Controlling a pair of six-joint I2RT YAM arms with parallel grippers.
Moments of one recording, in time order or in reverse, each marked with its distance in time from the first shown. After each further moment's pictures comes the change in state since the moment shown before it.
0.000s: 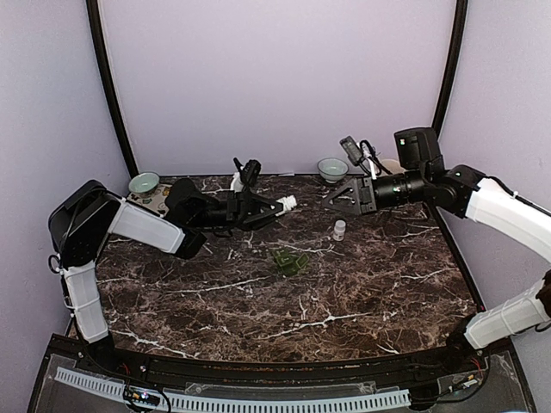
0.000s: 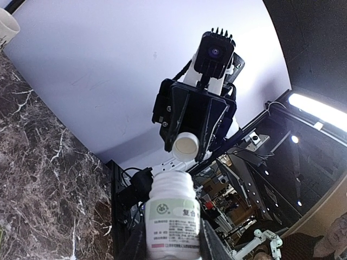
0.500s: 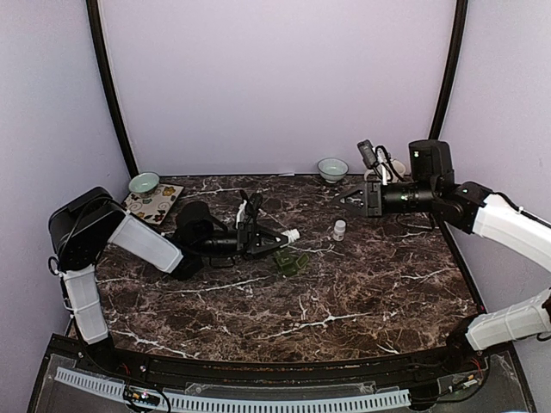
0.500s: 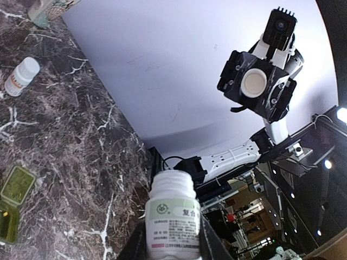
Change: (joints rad) left arm -0.072 -0.005 -0.177 -0.175 -0.187 0.209; right arm -0.051 -0.091 -0.155 0.154 0.124 0.039
